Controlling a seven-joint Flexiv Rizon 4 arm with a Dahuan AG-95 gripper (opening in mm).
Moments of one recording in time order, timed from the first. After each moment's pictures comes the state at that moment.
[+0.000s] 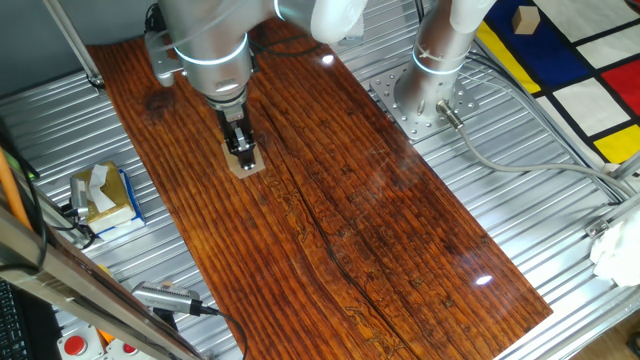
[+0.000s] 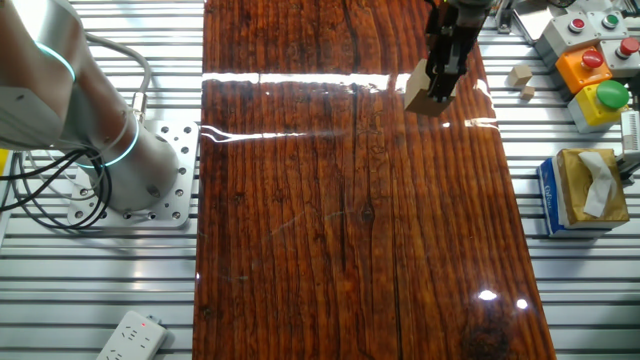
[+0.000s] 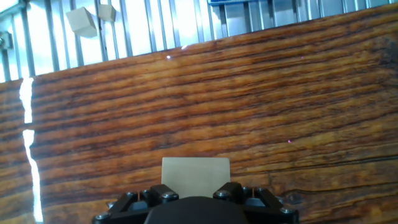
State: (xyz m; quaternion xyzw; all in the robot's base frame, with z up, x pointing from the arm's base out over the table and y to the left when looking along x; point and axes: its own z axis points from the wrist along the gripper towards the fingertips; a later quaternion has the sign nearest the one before) arm 0.535 0.069 0.208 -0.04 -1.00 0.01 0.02
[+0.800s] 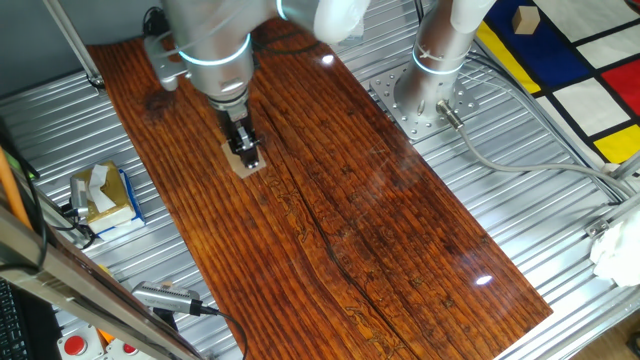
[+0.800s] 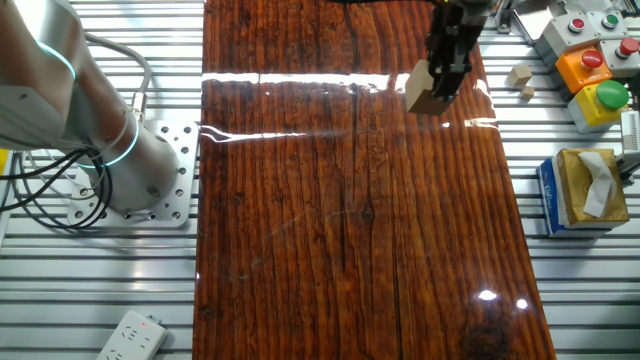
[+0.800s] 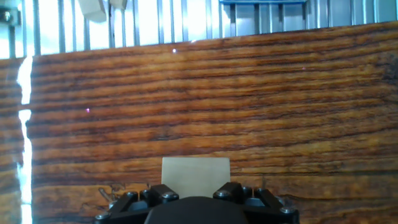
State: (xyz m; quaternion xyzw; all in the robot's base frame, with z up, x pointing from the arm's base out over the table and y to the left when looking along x) arm 0.541 0.070 0.207 0.02 -1.00 0.01 0.01
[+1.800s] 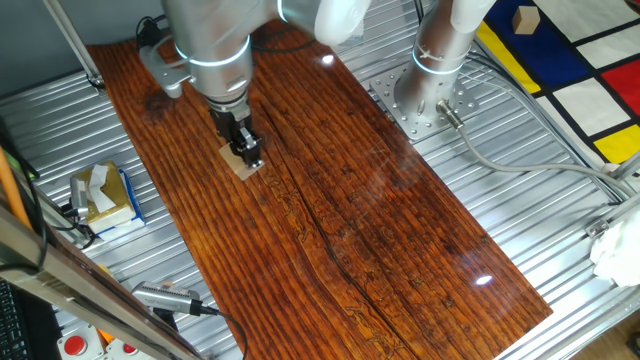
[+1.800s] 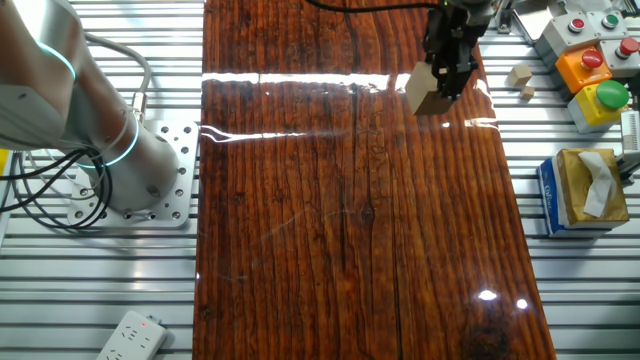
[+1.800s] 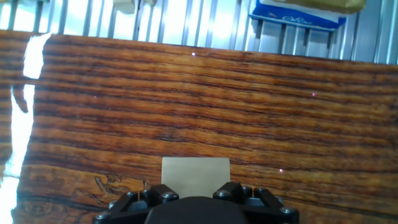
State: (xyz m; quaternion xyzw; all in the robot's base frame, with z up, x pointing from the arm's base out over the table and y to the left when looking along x) arm 0.536 0.069 0.207 0.11 -0.99 0.00 -0.01
